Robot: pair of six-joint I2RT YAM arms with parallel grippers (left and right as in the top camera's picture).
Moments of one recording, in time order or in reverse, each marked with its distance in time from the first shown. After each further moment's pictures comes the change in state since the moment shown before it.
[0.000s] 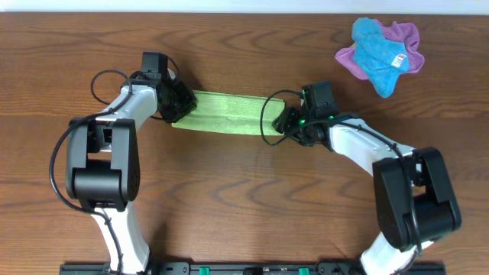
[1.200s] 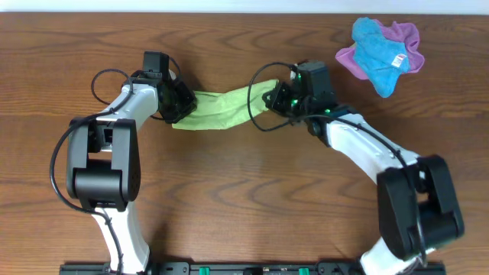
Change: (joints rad) left arm -0.005 0.000 0.011 -0.039 -0.008 0.000; right arm 0.047 -0.058 0.087 0.199 -0.067 0.061
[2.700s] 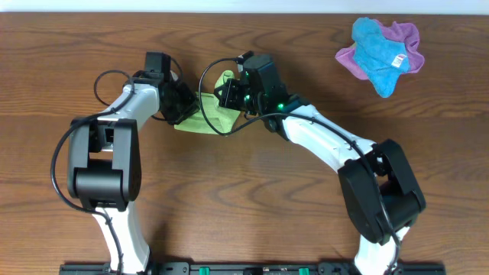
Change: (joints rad) left arm 0.005 0.000 0.003 -0.013 0.040 -0.026; right arm 0.220 0.171 0.244 0.022 0.023 -0.012
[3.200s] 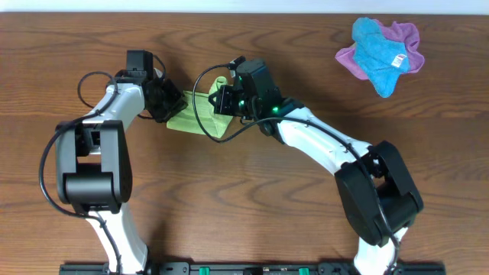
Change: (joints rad) left arm 0.074 -0.029 -0.003 -0.004 0.023 0.004; right arm 0.035 0.000 0.000 -0.024 -0.007 -0.043
